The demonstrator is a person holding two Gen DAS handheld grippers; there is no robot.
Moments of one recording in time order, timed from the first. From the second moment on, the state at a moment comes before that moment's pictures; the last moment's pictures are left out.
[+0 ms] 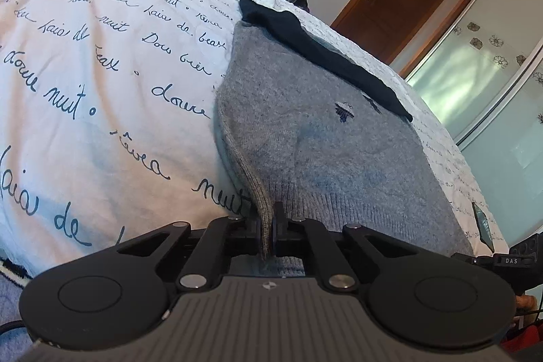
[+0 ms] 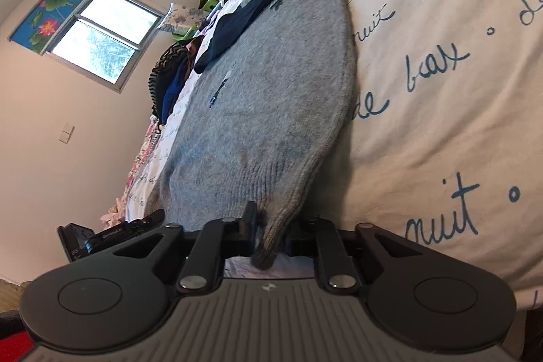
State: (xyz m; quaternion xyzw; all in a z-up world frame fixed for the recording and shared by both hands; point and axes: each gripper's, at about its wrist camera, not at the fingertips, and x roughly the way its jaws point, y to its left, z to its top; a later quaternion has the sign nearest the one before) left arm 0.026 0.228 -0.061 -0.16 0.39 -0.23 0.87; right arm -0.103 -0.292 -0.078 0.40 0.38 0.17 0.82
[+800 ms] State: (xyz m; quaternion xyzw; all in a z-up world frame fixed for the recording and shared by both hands) left arm 0.018 0.209 -0.012 -0.13 0.30 -0.22 0.92; right arm -0.101 -0.281 -0.029 0.35 0.31 0.19 0.86
